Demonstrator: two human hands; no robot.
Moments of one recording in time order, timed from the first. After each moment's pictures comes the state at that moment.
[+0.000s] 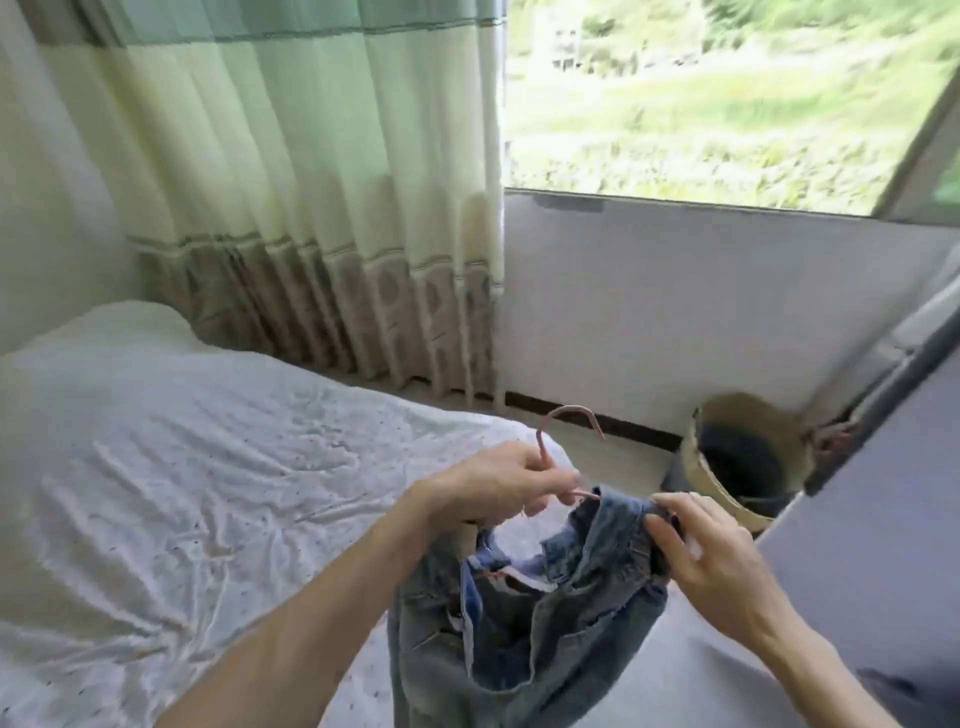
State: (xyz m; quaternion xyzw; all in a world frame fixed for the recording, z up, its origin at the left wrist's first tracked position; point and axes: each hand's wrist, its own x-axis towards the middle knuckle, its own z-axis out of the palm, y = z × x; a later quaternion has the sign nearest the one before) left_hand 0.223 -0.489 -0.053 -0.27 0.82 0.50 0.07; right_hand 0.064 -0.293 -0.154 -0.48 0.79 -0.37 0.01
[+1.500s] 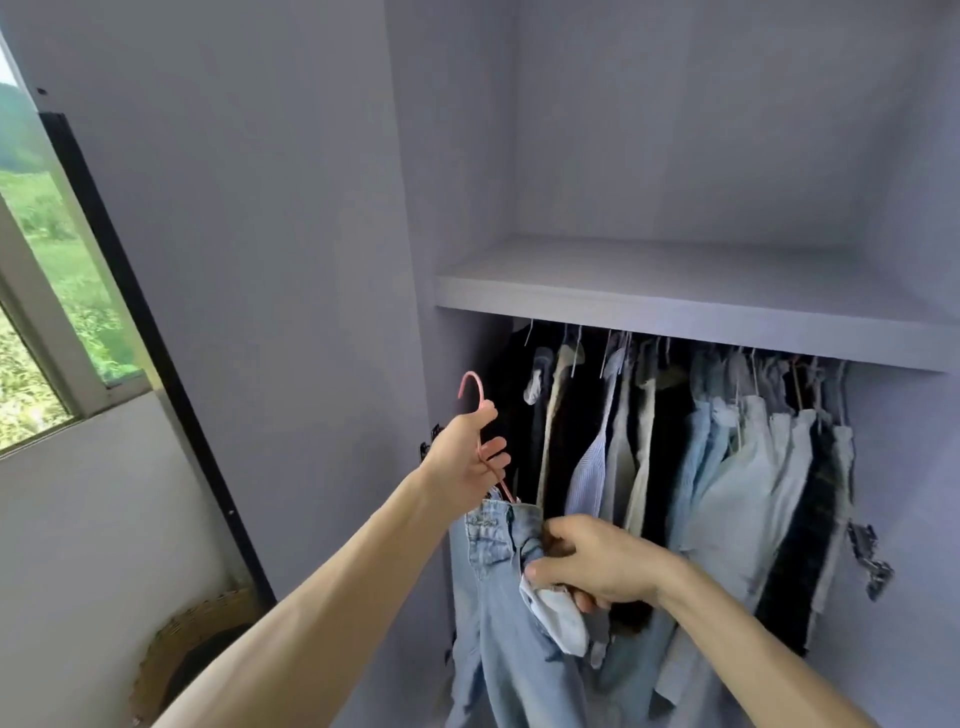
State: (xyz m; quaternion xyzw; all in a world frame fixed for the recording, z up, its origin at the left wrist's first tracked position) left_hand -0.204 -0.139 0.015 0.02 0.53 0.74 0.40; right_hand -0.045 -0.043 -0.015 0.15 0.88 -0.44 0.11
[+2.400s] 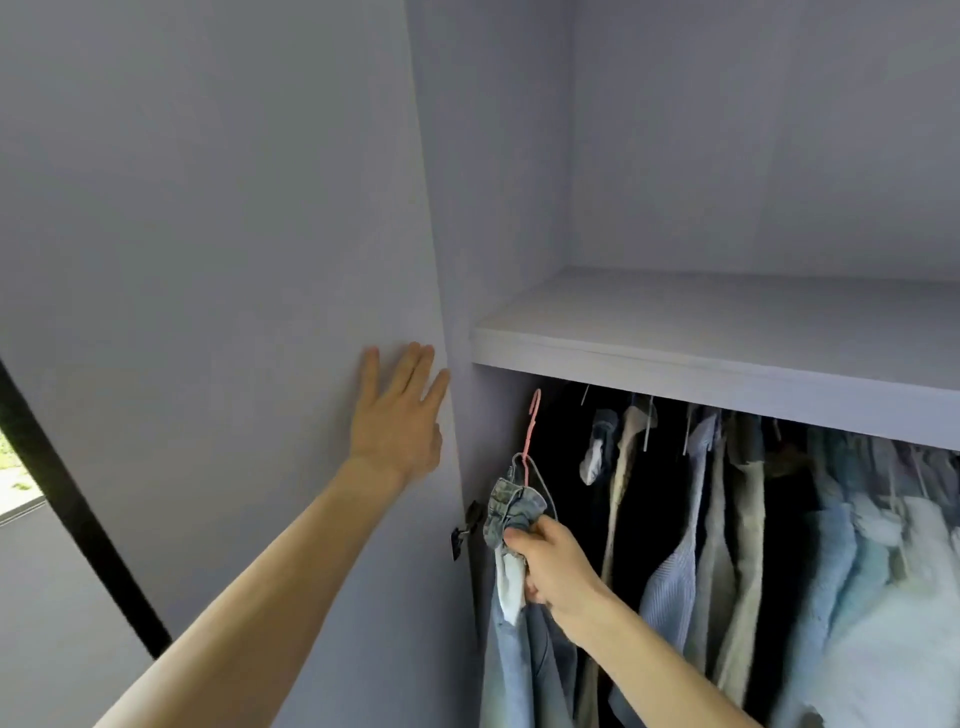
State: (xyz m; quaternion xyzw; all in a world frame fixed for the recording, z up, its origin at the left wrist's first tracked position) left_hand -0.411 -0.124 0.046 0.33 0.88 -0.14 -0.30; right_hand -0.263 0.005 -0.069 0.23 0.65 -0.72 -0.07
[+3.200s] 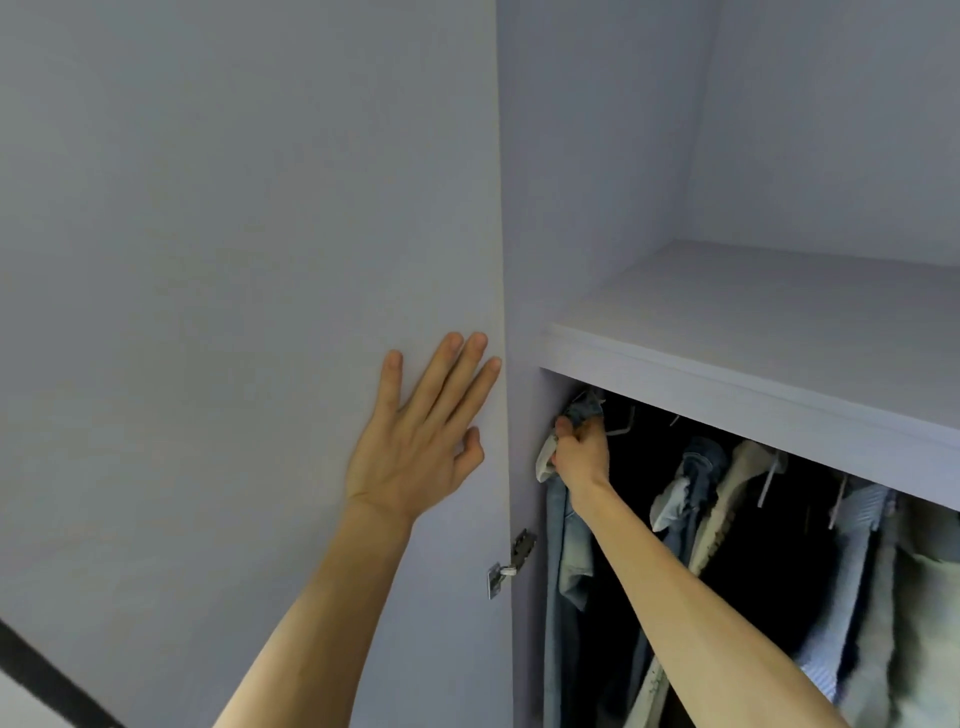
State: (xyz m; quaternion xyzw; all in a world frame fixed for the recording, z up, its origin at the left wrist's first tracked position) left_hand -0.490 -0.116 0.003 0.28 0.76 -0.21 -0.55; right_hand -0.517 0.107 -0.096 0.27 0.69 -0.63 -0.25
